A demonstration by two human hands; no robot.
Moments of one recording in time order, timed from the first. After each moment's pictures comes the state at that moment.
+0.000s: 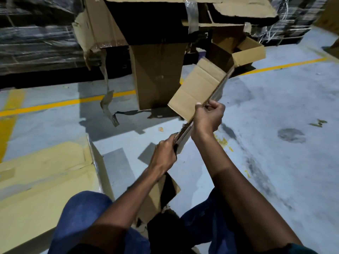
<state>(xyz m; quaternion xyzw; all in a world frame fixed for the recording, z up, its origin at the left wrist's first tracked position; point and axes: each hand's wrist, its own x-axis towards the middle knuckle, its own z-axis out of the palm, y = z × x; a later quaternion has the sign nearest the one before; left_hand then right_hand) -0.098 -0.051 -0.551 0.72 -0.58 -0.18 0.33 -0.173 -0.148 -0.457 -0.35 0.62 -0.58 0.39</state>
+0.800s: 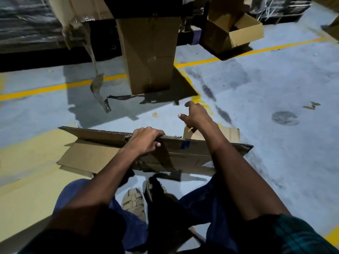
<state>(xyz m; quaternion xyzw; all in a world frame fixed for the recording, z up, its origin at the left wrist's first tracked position) -0.045 -0.051 -0.548 0.69 -0.71 -0.14 0.03 -0.207 -0.188 -0.528 -0.76 0.60 0.00 0.24</state>
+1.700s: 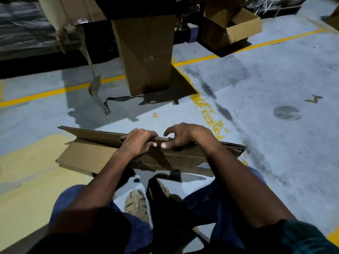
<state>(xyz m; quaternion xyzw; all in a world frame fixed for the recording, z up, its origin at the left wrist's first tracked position) -0.024 -0.053 -0.569 0.68 -0.71 -0.13 0.07 -0.197 -0.145 -0.512 -0.82 0.41 0.27 0.29</state>
